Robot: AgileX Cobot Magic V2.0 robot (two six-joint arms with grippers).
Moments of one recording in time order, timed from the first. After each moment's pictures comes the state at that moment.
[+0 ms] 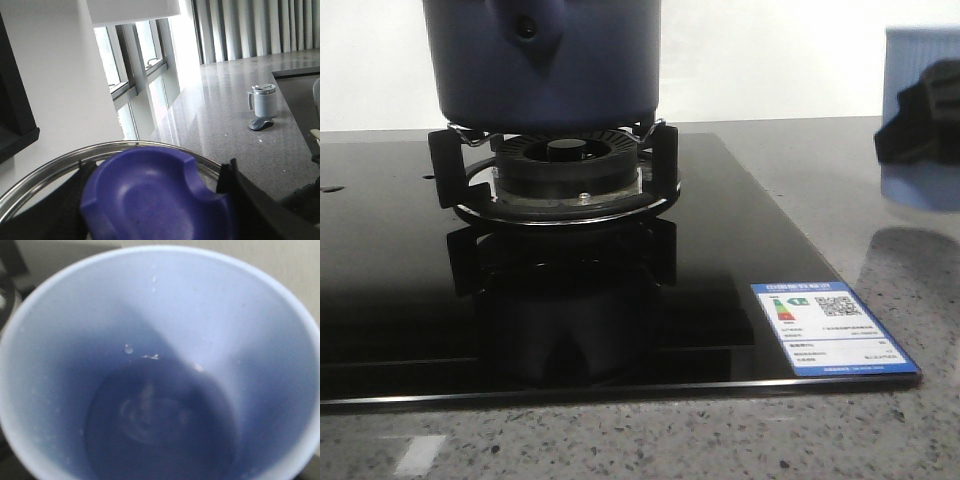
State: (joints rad) left arm -0.14 1.32 -1.53 -1.49 1.11 1.49; right arm 0.30 1.12 -0.48 0.82 -0.19 -0.79
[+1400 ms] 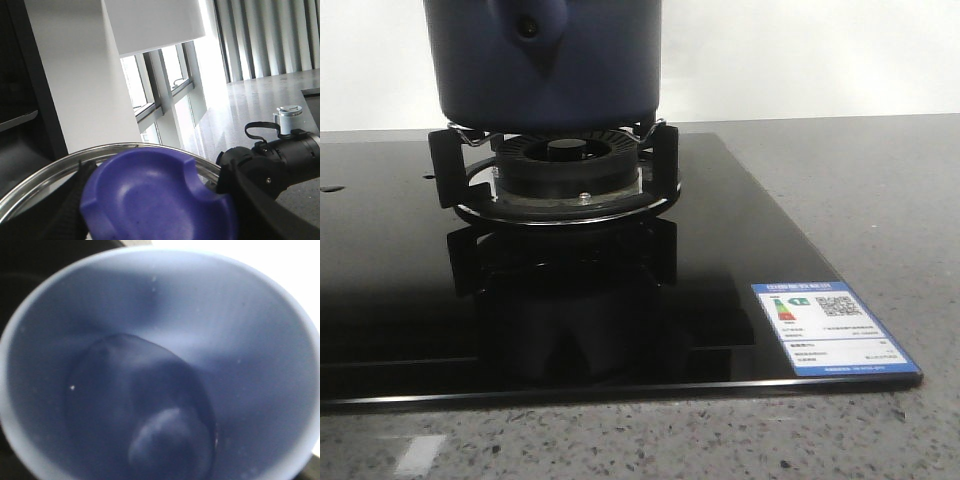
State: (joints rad) left arm -0.13 1.20 -1.53 -1.49 1.02 1.43; right arm 0.51 1.60 -1.55 0.13 0.54 -1.08
